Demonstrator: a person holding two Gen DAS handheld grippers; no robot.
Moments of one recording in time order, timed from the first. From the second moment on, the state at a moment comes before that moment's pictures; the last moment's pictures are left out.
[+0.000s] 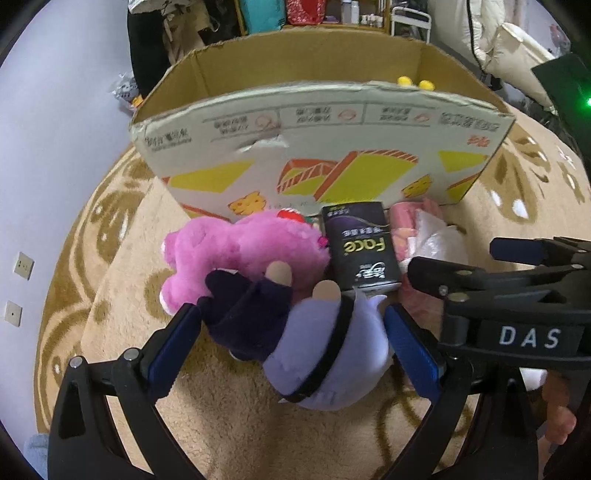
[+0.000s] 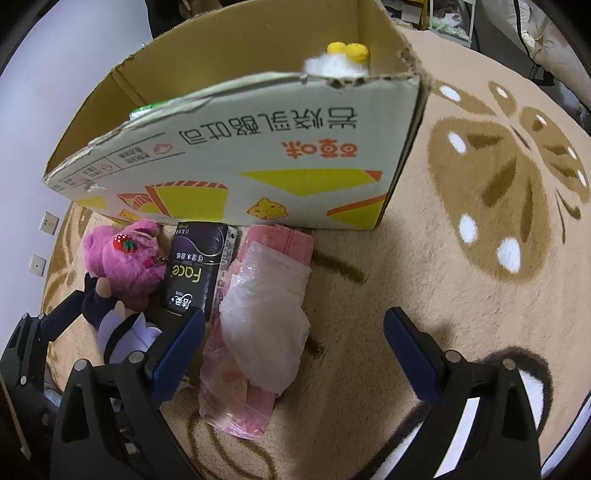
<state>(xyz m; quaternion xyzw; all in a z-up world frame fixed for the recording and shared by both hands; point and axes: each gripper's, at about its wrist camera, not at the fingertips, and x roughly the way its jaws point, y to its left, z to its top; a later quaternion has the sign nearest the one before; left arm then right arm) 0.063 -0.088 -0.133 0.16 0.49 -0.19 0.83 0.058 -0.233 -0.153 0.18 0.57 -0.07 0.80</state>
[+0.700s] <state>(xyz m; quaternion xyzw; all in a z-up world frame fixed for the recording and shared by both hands) 0.071 -0.074 -0.147 0.14 0.53 -0.18 0.82 0.069 -0.227 -0.172 0.19 0.59 -0.05 0.79</state>
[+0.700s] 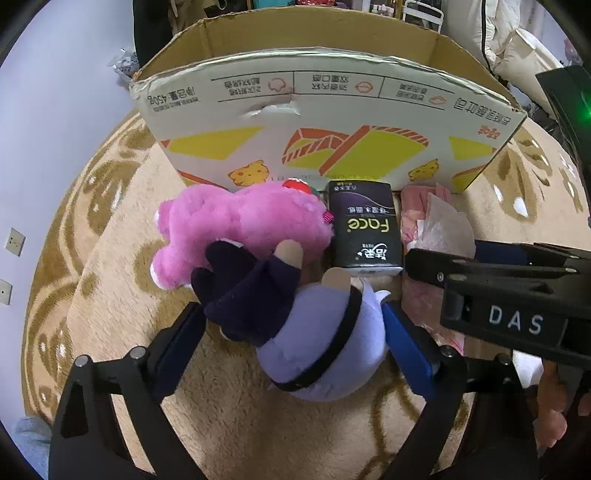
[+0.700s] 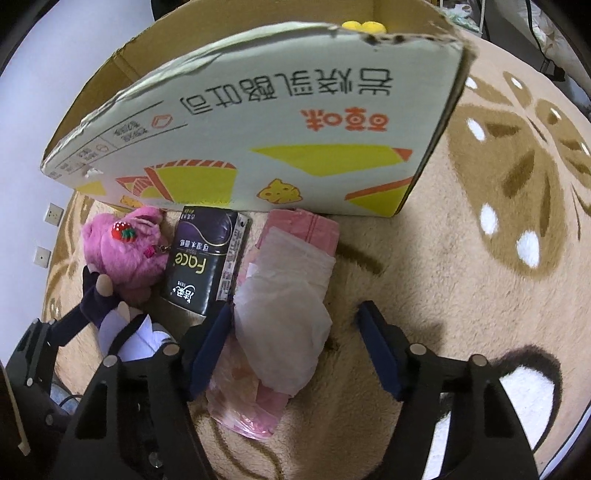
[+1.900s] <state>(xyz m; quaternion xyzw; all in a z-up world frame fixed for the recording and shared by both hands) 0.015 -0.040 -0.078 0.12 0.40 -0.13 0.90 0.017 -0.206 -0.074 0.11 0.46 -0.07 0.88</state>
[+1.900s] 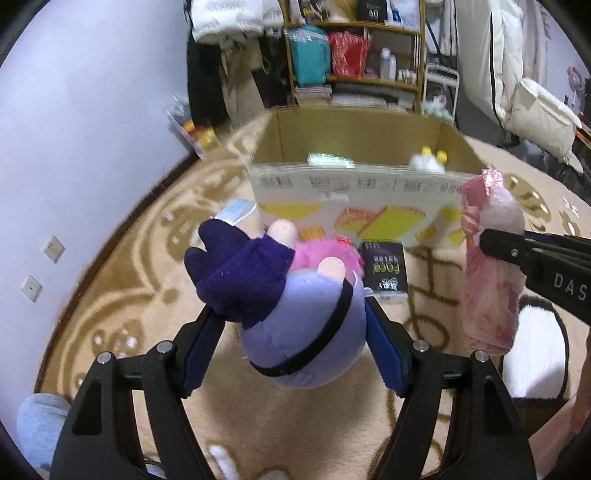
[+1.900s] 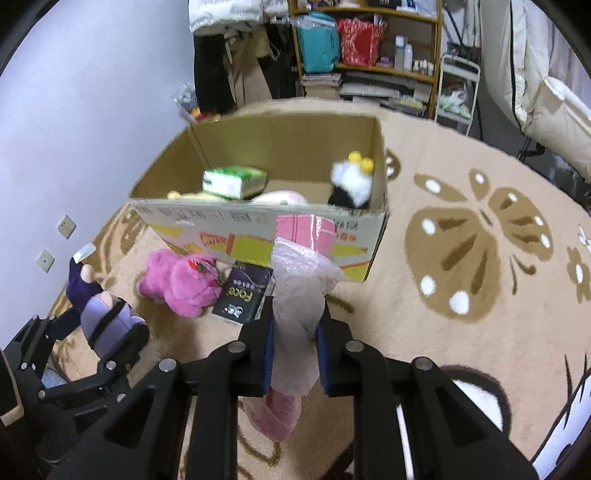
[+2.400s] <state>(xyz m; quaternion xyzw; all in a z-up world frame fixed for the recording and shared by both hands) 0.013 -0.024 -0.031 0.12 0.30 -0.10 0.94 -0.005 -0.206 -0.007 0.07 0.35 -0.08 0.93</state>
